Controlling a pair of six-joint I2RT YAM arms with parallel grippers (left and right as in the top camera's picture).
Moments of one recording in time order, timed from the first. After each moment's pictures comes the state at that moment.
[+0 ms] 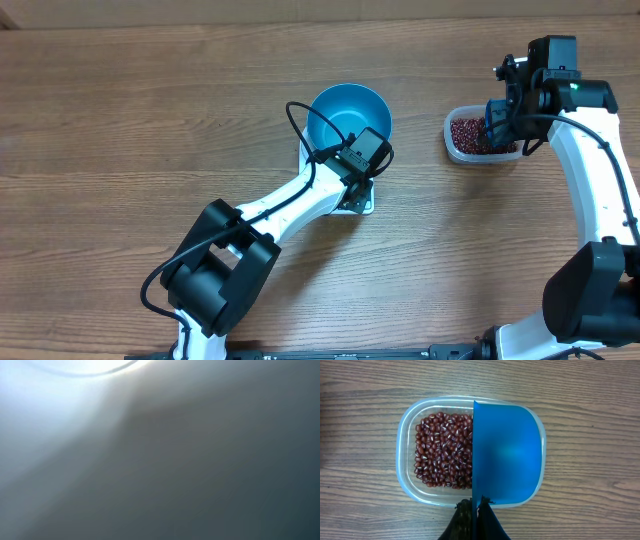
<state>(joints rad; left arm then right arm) -0.72 1.99 1.34 -0.66 -0.15 -0.34 -0.09 1.73 1.50 -0.96 0.04 -0.20</state>
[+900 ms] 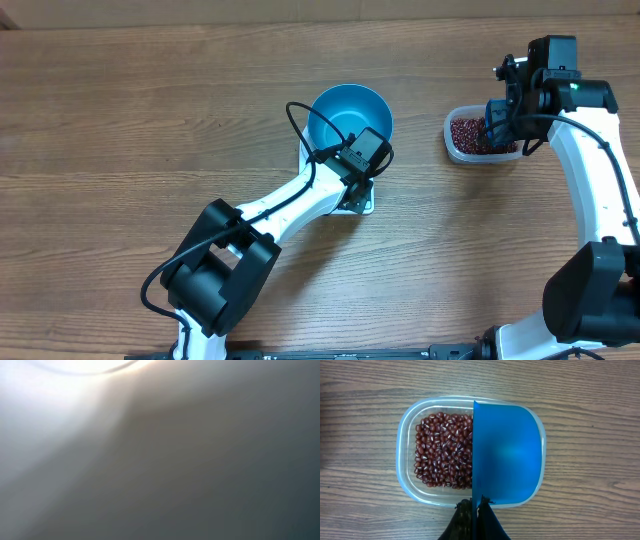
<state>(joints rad) -0.72 1.99 1.34 -0.67 -0.15 -0.34 -0.09 1.73 1.50 -0.96 0.04 -0.20</state>
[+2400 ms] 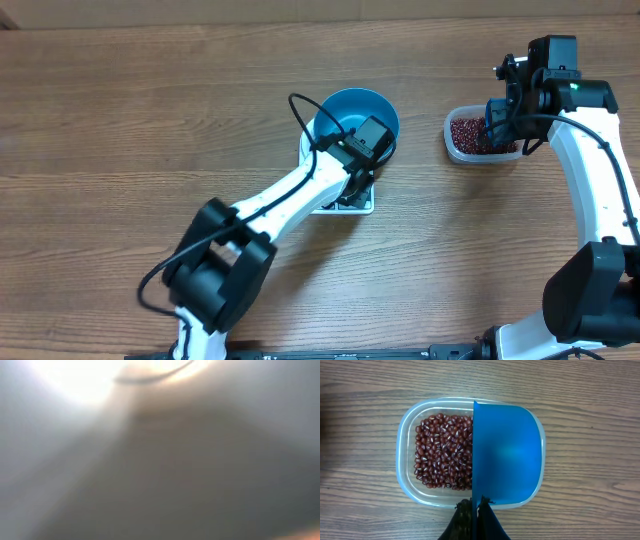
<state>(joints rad) -0.71 1.98 1.46 -0.84 -0.12 -0.34 -0.09 1.73 1.50 -0.96 0.04 -0.20</state>
